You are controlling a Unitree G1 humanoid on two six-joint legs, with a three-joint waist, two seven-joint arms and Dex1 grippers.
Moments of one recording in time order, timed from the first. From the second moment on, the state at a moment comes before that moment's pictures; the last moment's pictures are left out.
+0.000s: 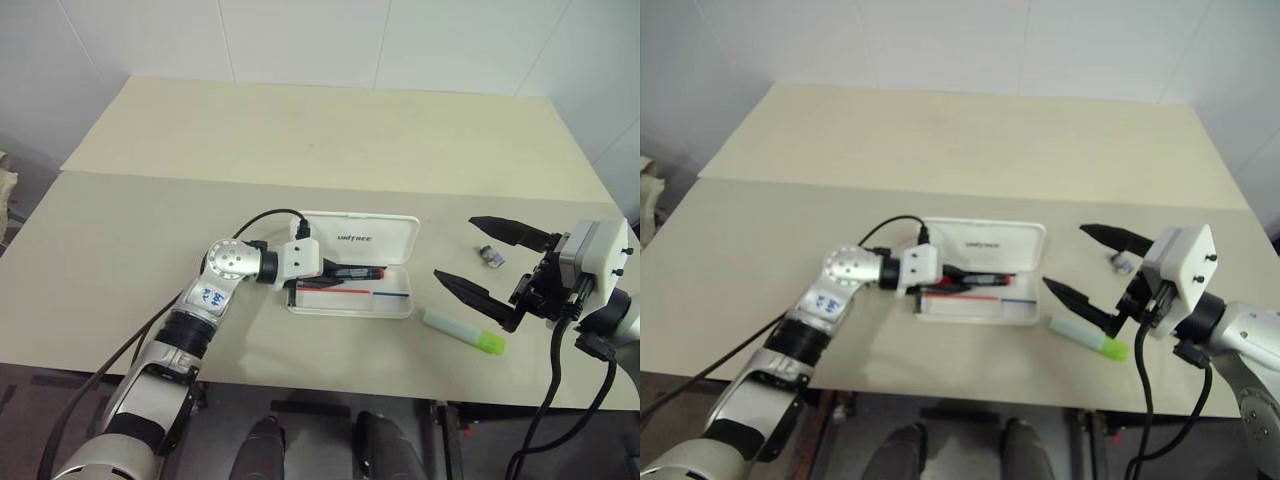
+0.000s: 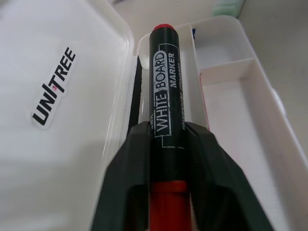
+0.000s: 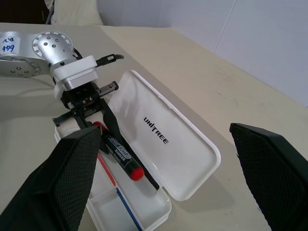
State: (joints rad) left arm -0.74 0.38 -0.29 0.44 0.01 -0.18 -1.03; right arm 0.01 -0.80 -0.44 -0.67 0.72 0.44 0.76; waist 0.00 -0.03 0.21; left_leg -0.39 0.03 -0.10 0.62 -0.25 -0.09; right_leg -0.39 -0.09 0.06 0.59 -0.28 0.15
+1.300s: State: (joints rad) left arm -0.54 0.74 0.07 -0.03 -0.56 0.23 -1.41; right arm 0.24 -0.83 -0.47 -0.22 0.57 0.32 1.06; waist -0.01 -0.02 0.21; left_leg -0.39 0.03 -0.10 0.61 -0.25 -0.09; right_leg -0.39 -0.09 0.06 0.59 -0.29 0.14
